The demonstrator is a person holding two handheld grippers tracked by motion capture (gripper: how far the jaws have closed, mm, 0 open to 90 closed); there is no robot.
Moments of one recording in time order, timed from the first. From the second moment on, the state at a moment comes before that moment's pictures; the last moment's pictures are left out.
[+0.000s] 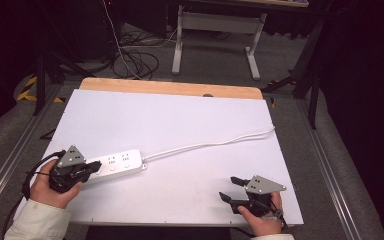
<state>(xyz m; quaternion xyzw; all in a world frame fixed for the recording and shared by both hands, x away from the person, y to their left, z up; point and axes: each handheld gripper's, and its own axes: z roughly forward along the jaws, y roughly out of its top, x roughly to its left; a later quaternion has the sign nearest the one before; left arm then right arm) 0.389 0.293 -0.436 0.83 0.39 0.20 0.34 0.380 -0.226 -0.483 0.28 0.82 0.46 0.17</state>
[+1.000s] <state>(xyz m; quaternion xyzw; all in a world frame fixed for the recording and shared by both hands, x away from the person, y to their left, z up) 0.367 0.297 -0.428 0.77 0.33 0.20 0.51 0.380 -0.227 -0.482 0.28 0.82 0.47 0.17</state>
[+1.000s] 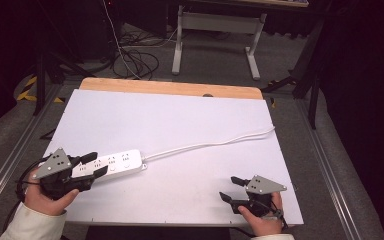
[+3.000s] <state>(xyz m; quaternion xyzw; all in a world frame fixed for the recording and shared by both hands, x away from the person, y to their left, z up) 0.354 0.297 -0.486 0.79 0.32 0.18 0.49 0.379 -0.230 -0.483 0.27 0.81 0.50 0.14</state>
